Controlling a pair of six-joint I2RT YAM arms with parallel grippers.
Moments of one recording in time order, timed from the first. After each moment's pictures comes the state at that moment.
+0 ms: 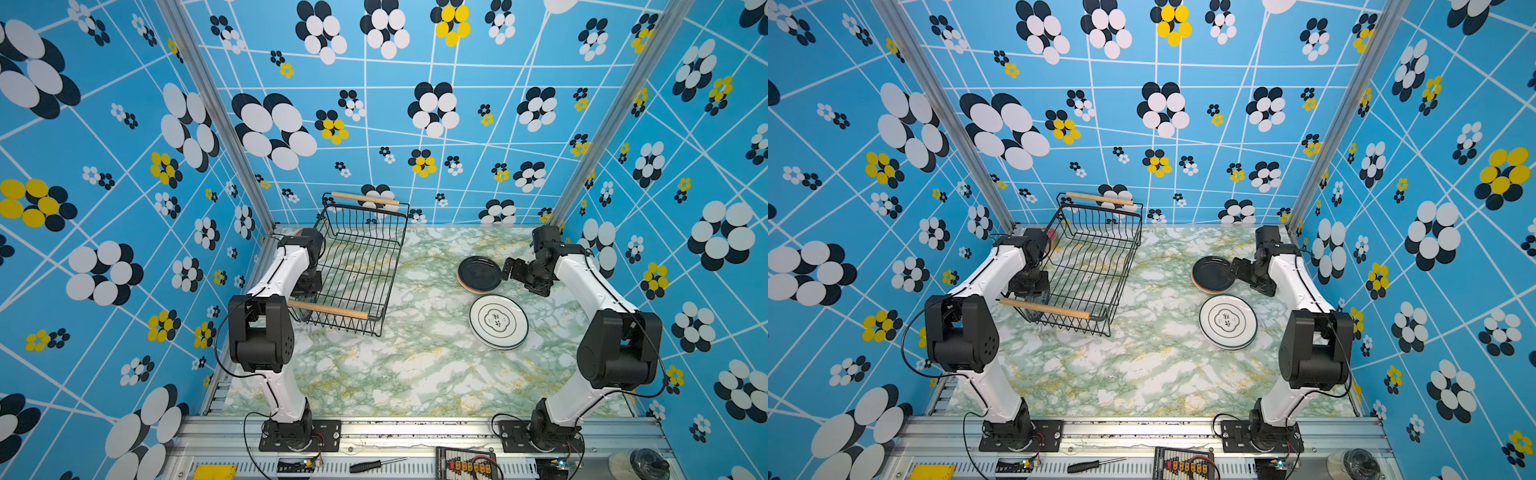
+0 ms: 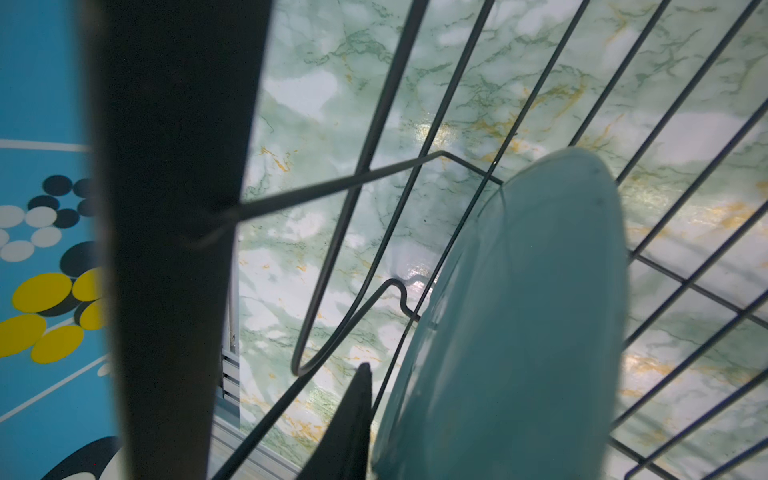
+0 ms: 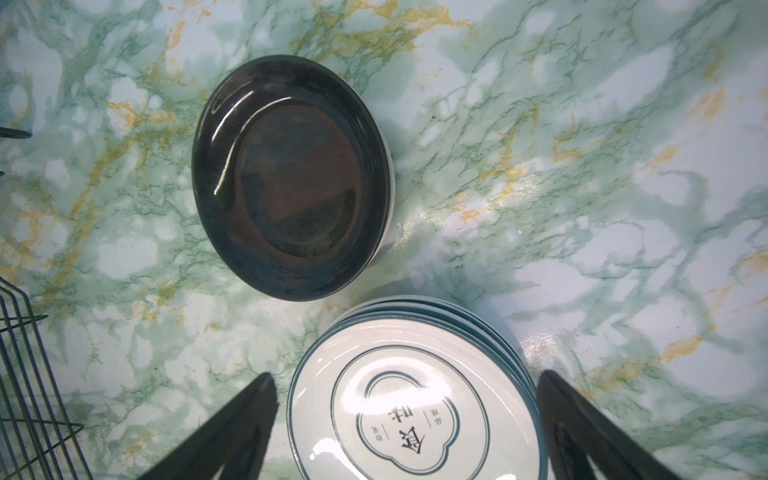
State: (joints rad) left arm -0.02 1.83 1.51 -1.18 -0.31 -0.24; right arm -0.05 1.69 1.39 -0.90 -0.08 0.33
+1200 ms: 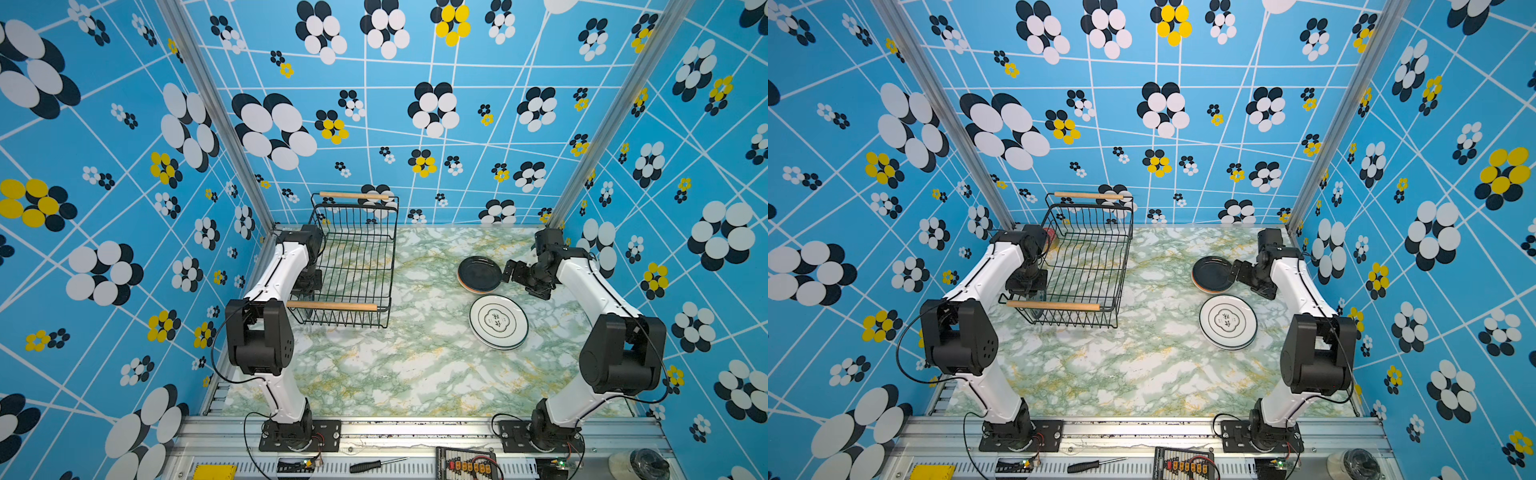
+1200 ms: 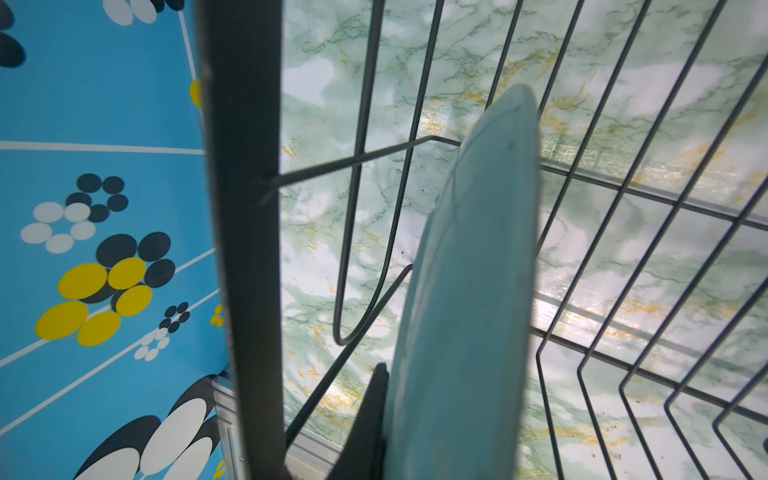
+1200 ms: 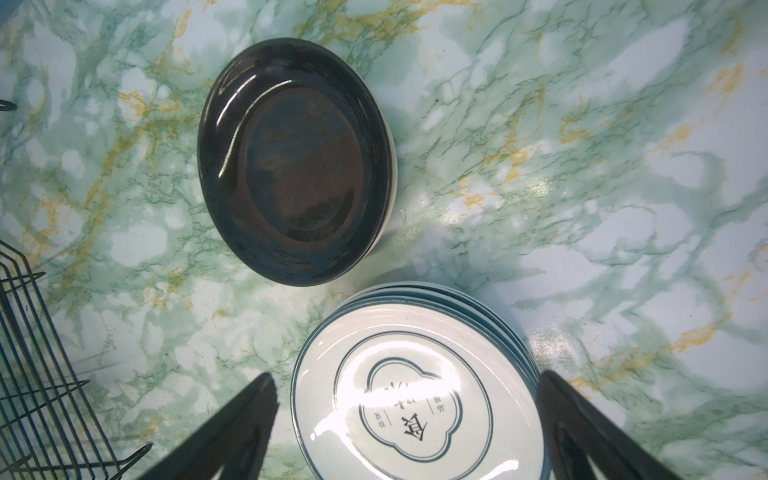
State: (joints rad) left arm -0.05 1.80 1.59 -1.29 -0.29 -0.19; right arm -0.06 1.66 1.35 -0.89 -0.12 0.33
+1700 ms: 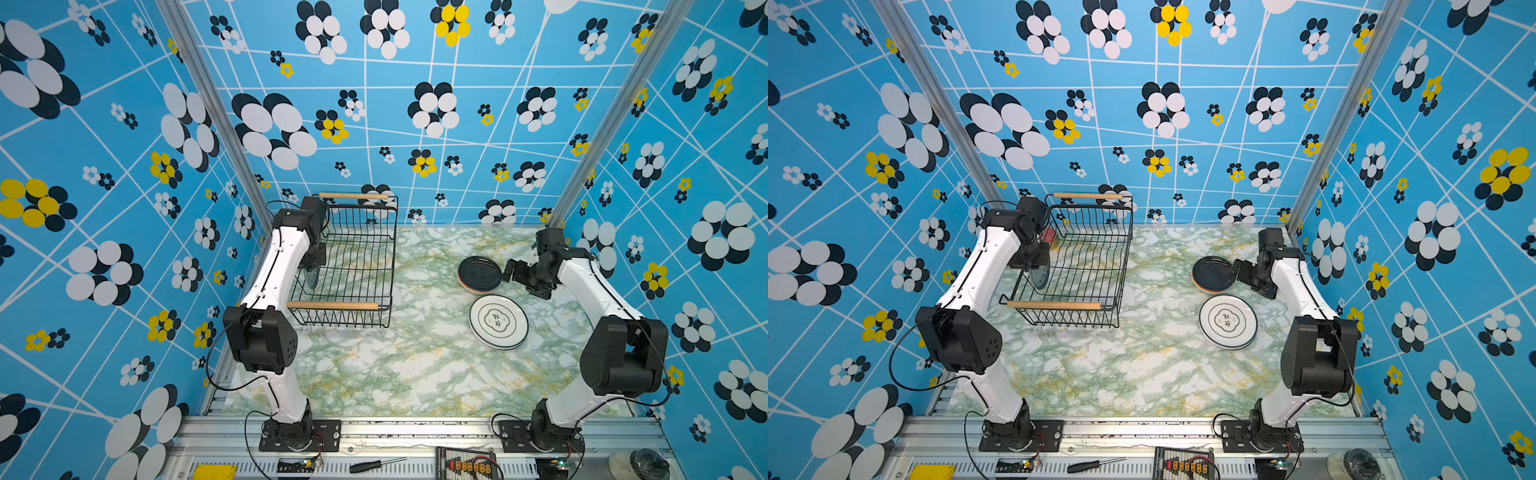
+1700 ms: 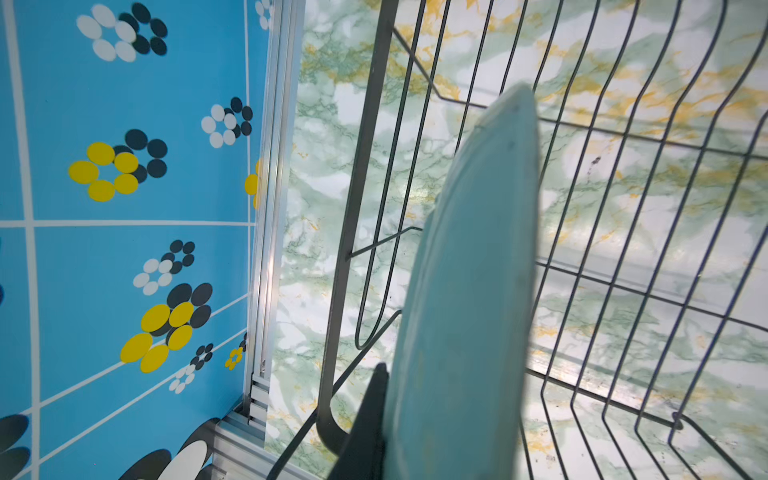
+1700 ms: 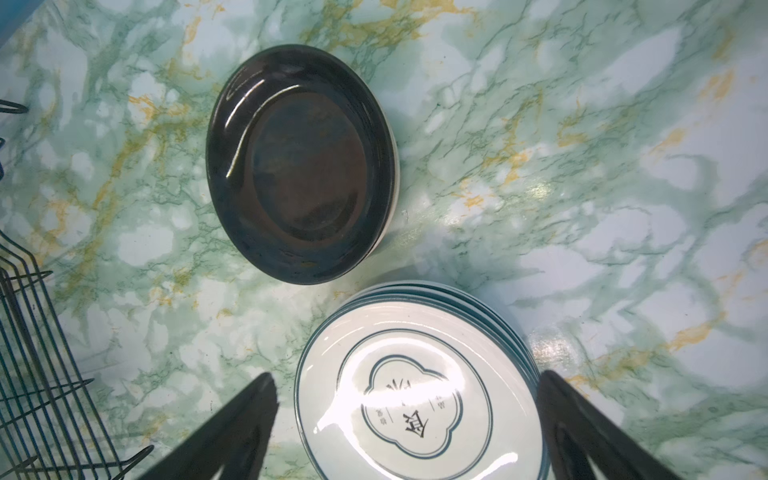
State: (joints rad) left arm -0.11 1.83 1.94 -1.38 -0.30 -0.22; right arm -0.06 1.63 1.35 -0.89 -0.12 0.33
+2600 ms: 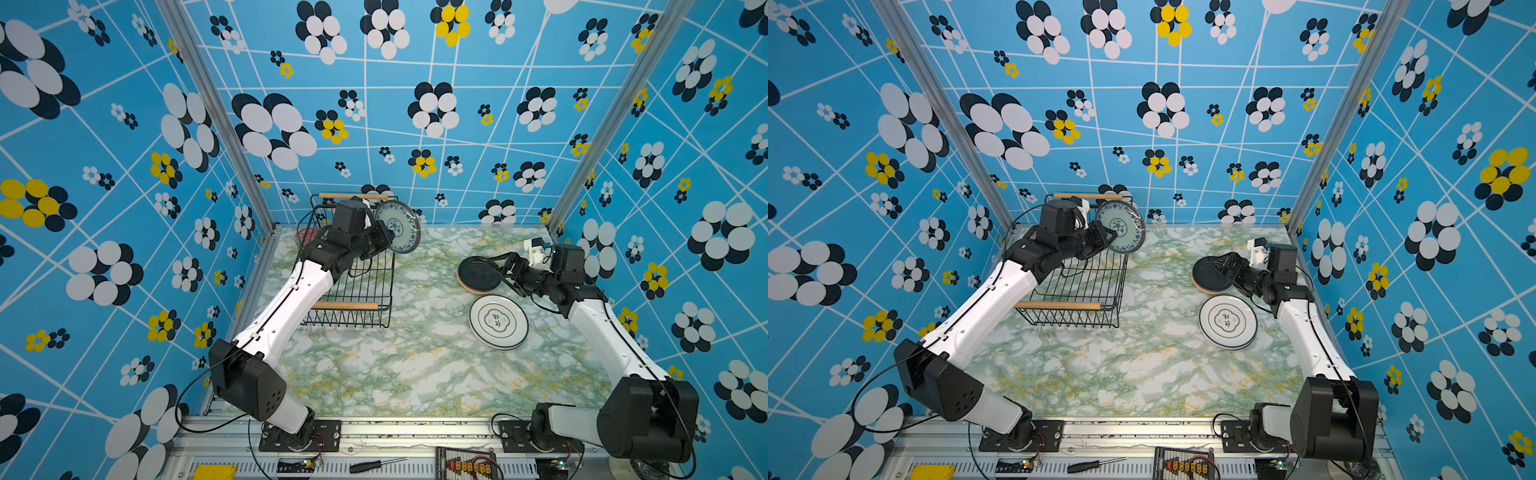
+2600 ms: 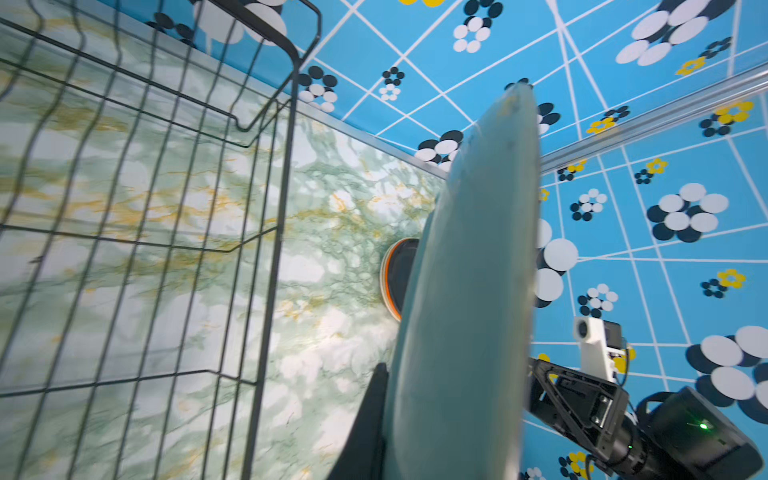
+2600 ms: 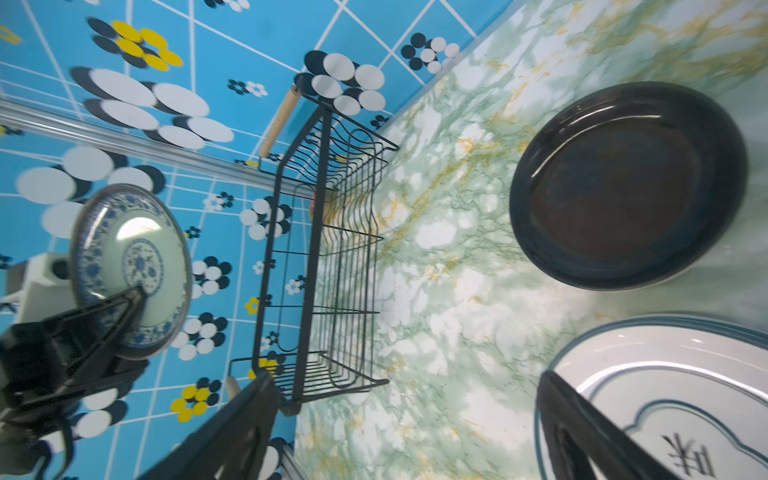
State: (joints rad) left arm -0.45 1.54 1.52 -0.44 0.23 -0.85; right arm -0.06 1.30 0.94 -0.25 -0.72 0.66
